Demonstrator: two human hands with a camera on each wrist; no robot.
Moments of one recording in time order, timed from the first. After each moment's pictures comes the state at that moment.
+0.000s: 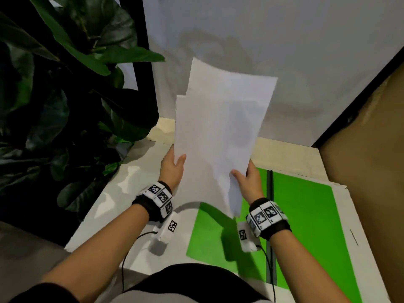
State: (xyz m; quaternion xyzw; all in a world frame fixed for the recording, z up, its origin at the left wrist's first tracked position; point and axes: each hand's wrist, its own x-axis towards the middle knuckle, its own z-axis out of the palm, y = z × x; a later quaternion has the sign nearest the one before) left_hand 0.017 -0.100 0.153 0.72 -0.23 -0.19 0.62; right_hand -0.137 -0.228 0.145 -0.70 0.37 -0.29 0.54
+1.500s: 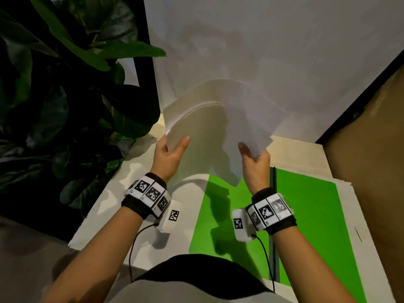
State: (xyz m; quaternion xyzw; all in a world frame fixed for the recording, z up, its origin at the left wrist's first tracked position) left_hand 0.004 -0.086 0.213 0.63 -0.20 -0.20 0.72; right_hand -0.119 -0.221 0.186 -0.63 0.34 -0.43 0.54
